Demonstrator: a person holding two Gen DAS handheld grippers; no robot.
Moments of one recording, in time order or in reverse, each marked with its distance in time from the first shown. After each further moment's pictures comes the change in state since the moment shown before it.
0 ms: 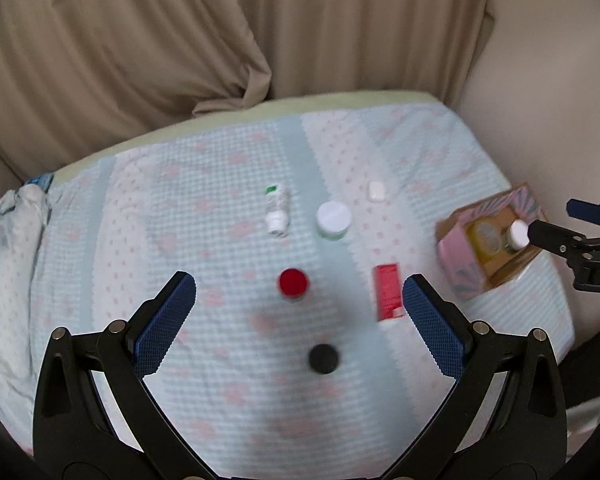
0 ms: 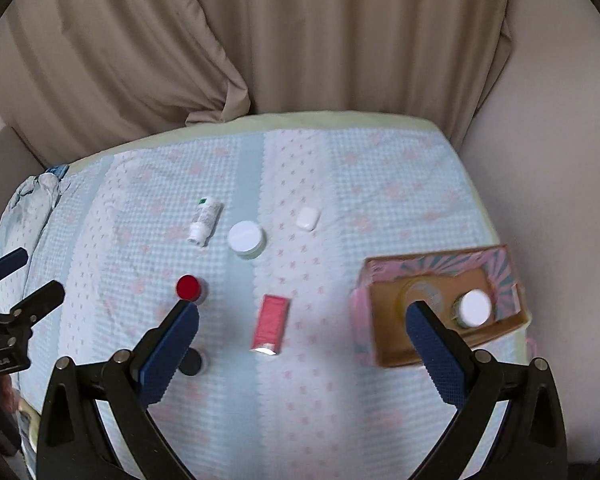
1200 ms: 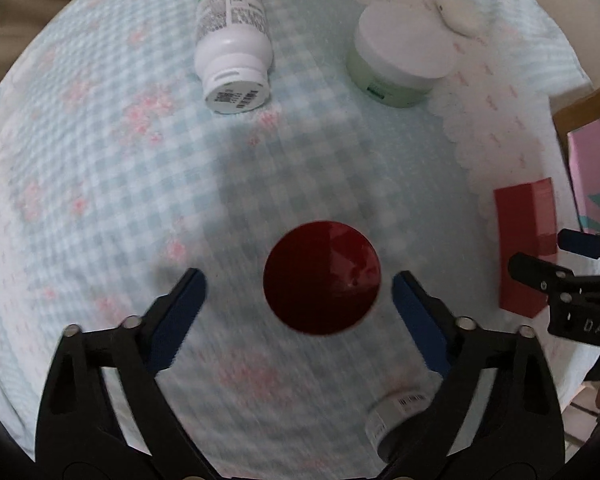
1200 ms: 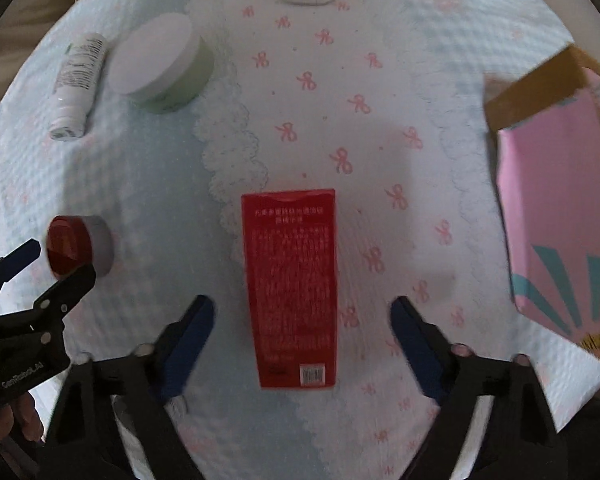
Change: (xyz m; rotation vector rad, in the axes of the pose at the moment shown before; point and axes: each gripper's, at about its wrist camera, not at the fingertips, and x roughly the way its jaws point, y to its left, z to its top) left arm 0.342 0.013 -0.055 0.111 0.463 -0.072; right arm 0.321 0.034 -0.062 0.239 0.499 0.019
